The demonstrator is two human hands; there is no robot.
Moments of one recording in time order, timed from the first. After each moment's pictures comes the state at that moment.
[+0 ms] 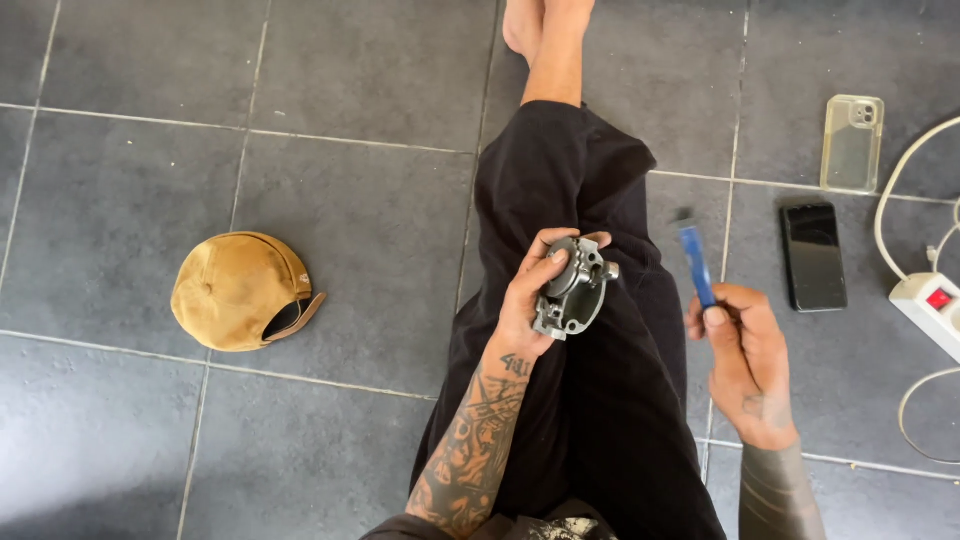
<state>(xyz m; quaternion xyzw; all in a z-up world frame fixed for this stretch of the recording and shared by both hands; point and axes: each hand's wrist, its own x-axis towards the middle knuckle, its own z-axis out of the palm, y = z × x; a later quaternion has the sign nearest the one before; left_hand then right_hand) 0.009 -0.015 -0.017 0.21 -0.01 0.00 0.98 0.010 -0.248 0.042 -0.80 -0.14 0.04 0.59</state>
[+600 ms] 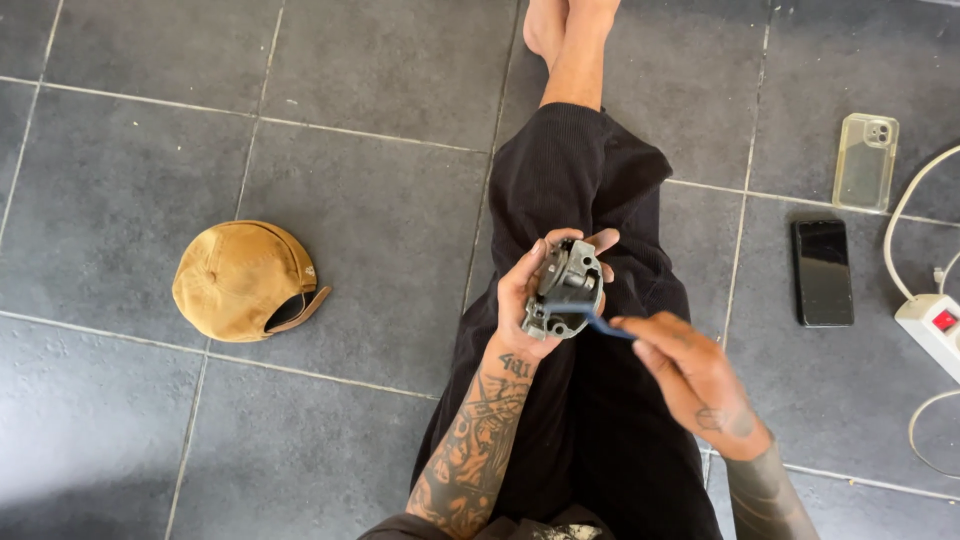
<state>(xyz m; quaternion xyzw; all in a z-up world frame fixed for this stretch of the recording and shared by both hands) 0.004 0.001 -0.020 0.09 -0.03 -0.02 1.00 0.012 -0.207 0.047 -0.80 -0.34 0.15 0.47</state>
